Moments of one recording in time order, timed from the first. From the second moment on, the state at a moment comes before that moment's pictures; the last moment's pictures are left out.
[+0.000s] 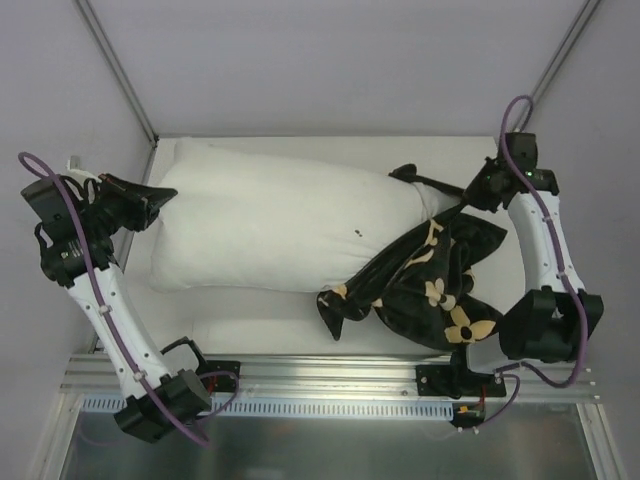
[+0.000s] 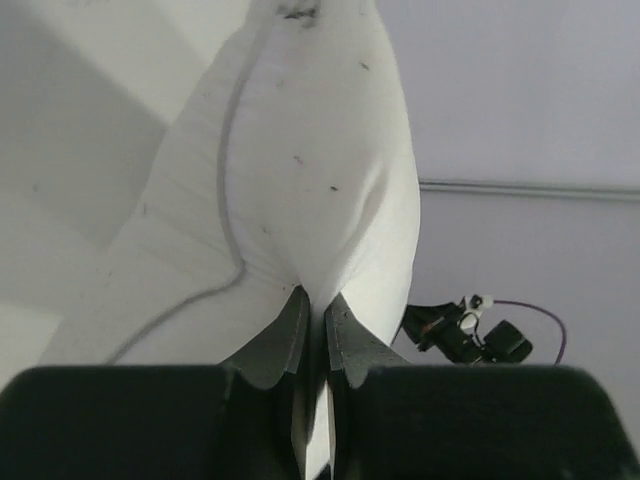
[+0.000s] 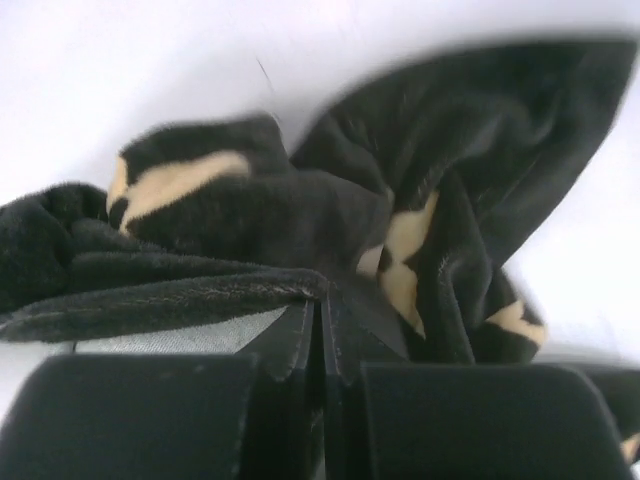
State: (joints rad) left arm 0.62 0.95 1.33 -0.82 0.87 -0.85; right arm -0.07 1.43 1.47 -0.87 0.03 0.52
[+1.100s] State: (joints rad) left arm -0.88 1.16 1.12 -0.85 -0.11 -0.55; right arm 0.81 0.78 0.91 -1.07 0.31 0.65
